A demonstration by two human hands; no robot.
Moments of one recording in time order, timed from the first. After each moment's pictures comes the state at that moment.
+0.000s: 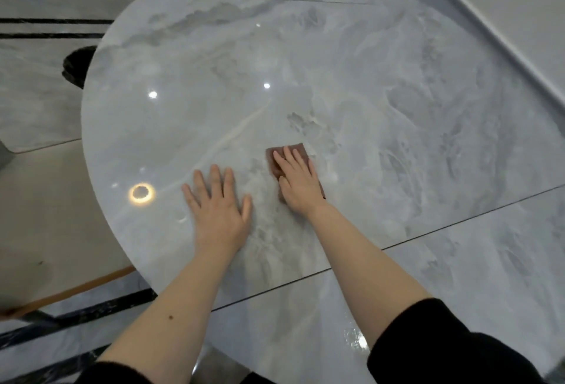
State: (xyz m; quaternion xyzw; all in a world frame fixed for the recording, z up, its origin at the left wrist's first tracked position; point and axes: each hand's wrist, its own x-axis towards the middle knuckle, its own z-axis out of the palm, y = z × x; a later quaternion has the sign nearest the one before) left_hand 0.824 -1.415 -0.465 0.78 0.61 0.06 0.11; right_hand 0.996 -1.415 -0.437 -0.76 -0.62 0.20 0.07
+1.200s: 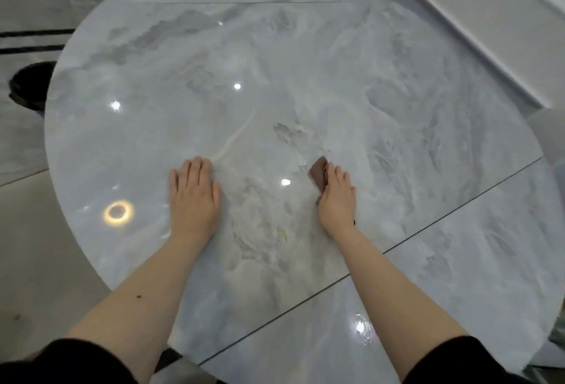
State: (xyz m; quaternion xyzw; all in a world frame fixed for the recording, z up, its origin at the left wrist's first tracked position) left_hand 0.810 -1.328 -0.464 0.83 0.53 0.14 0.13; right_hand 1.036 -1.445 -0.443 -0.91 -0.39 0.11 0.11
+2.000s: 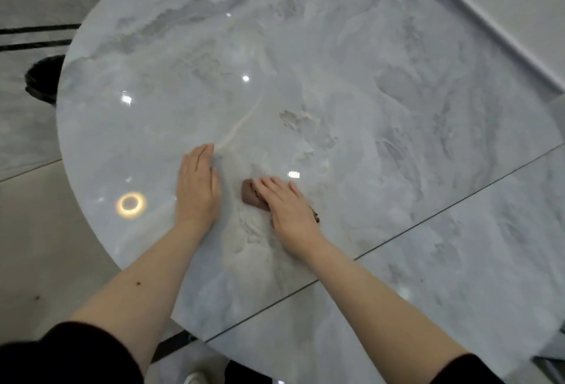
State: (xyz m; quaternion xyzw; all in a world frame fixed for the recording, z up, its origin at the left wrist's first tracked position) left_hand 0.802 -1.328 -0.465 0.80 0.48 0.29 0.21; right_hand 0.951 -1.453 -0.454 -0.72 -0.66 0.13 0.15
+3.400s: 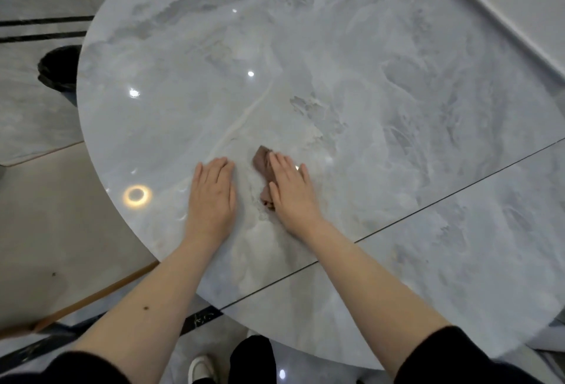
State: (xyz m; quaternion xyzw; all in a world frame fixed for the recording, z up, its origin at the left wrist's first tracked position) left_hand 0.774 -1.381 -0.469 0.85 0.46 0.21 0.15; right_hand 0.933 -1.451 -0.454 -0.78 -0.61 0.12 0.10
